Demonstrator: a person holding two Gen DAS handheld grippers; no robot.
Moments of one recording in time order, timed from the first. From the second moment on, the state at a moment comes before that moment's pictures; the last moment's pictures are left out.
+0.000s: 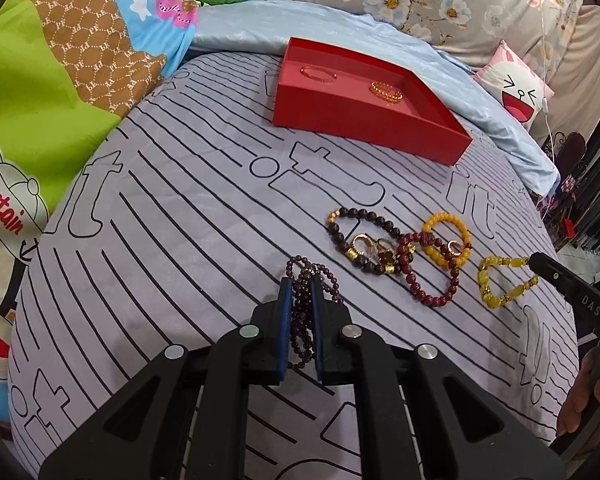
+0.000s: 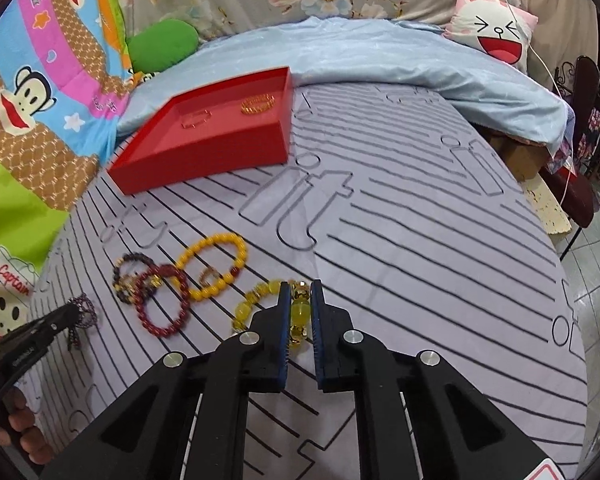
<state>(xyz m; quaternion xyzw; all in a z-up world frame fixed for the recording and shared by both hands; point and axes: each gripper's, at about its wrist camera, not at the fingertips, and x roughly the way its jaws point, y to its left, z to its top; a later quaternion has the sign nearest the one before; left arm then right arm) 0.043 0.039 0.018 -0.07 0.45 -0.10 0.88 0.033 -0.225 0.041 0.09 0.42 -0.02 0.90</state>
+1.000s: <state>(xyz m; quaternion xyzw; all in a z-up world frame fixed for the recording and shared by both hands) 0.193 -0.003 0.119 -0.02 0.36 -0.14 0.92 0.183 -0.208 0.145 0.08 0.34 0.06 0.93</state>
